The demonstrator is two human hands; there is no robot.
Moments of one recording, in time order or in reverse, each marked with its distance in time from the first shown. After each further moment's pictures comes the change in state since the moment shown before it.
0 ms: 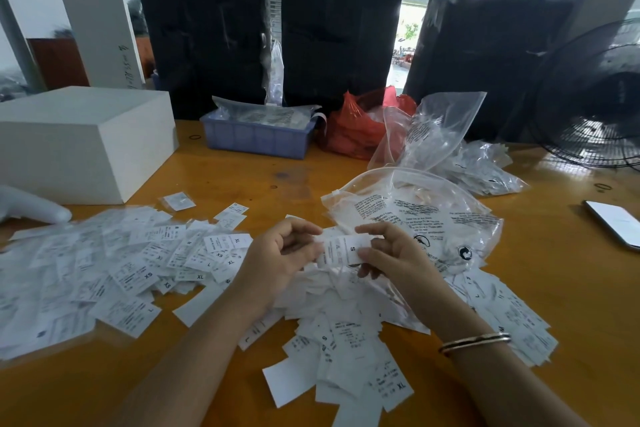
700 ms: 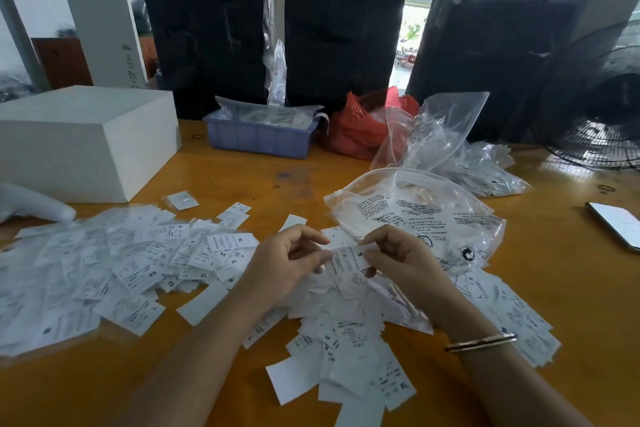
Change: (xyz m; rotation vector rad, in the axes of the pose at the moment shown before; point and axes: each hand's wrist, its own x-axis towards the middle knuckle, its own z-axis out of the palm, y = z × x) left_hand 0.001 -0.003 0.000 0.119 -0.104 0.021; right_hand -0.003 -0.005 -0.004 -0.121 -0.010 -0.142
